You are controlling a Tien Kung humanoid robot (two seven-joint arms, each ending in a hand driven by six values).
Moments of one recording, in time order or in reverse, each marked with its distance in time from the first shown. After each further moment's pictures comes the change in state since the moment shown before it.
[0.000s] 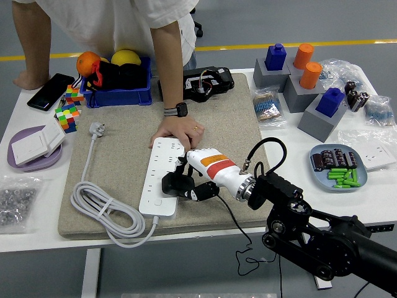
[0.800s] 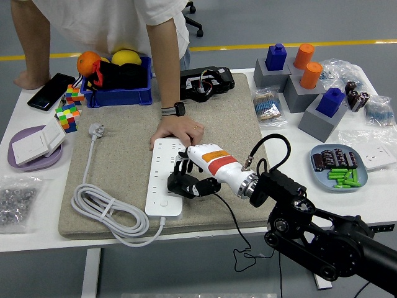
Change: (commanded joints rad) left arm -0.003 -0.002 -0.004 0.000 -0.005 0.003 -0.001; right arm -0.018 -0.014 0.048 0.058 -0.011 0.008 -0.009
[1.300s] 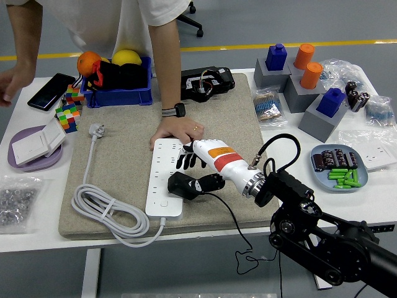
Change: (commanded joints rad) left arm 0.003 0.000 0.001 0.000 0.002 -0.001 0.001; right arm -0.067 -0.011 0.056 0.036 0.003 -0.054 0.033
